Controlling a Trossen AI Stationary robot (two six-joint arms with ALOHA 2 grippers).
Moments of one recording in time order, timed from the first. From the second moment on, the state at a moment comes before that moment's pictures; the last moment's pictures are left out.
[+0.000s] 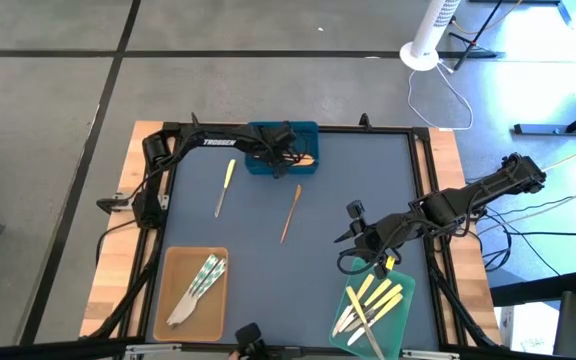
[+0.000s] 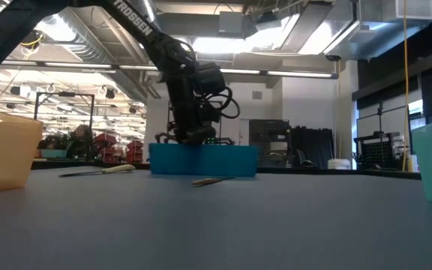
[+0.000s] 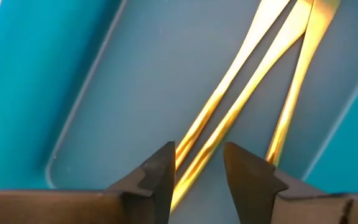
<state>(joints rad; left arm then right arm) 0.48 2.04 1.41 -0.53 -0.27 0.03 0.44 1.23 1.15 -0.58 0.17 -0.27</state>
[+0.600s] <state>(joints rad) 0.48 2.04 1.41 -0.48 -0.27 0.03 0.44 1.23 1.15 -0.58 0.17 -0.27</state>
